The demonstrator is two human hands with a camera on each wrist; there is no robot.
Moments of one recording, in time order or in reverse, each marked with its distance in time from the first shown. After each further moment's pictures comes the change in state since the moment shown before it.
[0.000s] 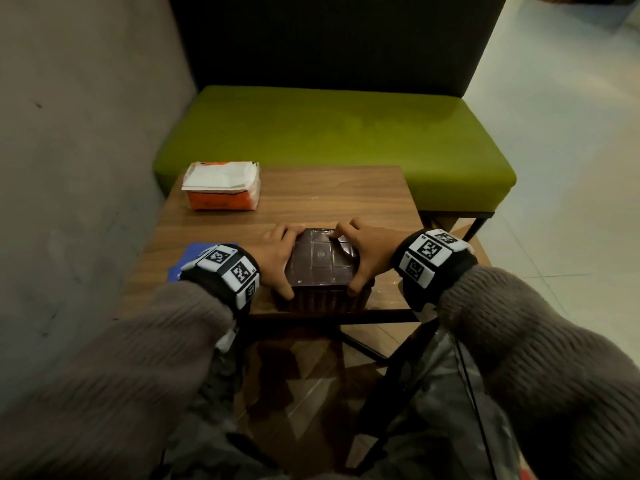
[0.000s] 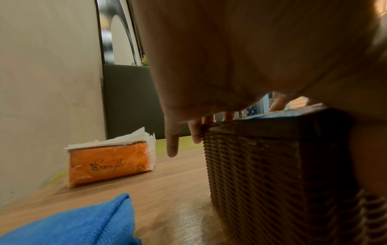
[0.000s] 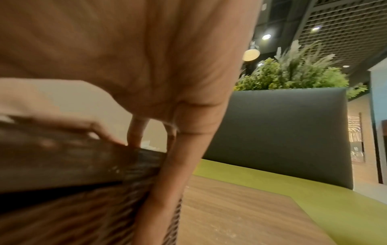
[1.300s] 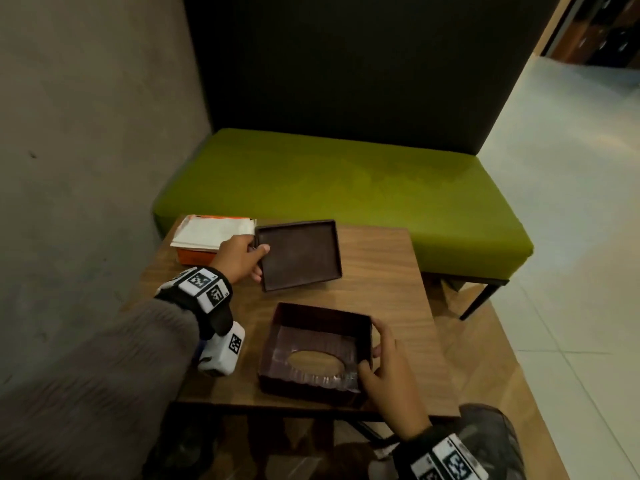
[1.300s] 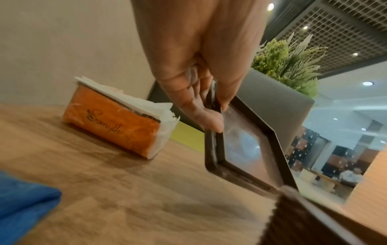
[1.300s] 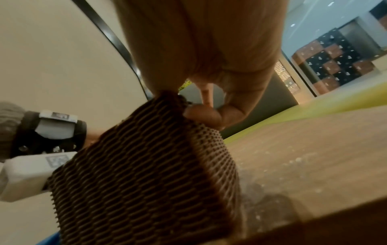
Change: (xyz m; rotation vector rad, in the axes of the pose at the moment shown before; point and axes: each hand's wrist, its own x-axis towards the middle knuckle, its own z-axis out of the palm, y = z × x) left_hand 0.085 -0.064 -0.051 -0.711 0.543 -0.324; right_hand -0.016 0.027 0.082 0.703 0.577 0.212
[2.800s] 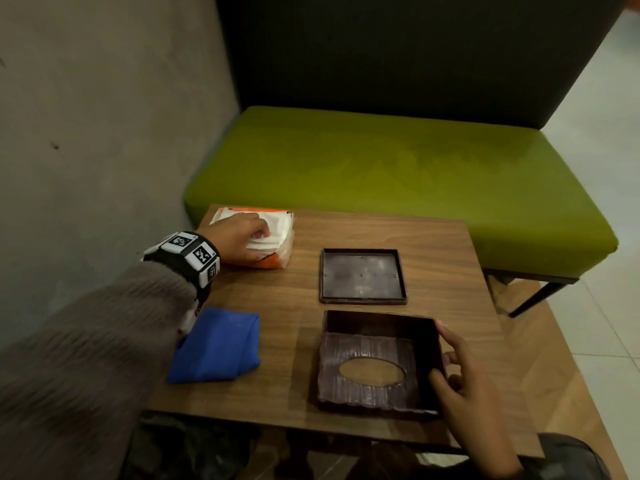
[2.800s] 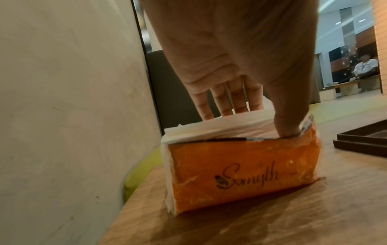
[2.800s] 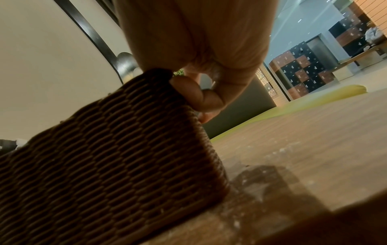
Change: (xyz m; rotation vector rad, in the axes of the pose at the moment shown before) left_hand 0.072 -0.062 -0.071 0.712 -0.267 0.371; right_hand 0.027 0.029 0.010 0.172 0.125 -0.009
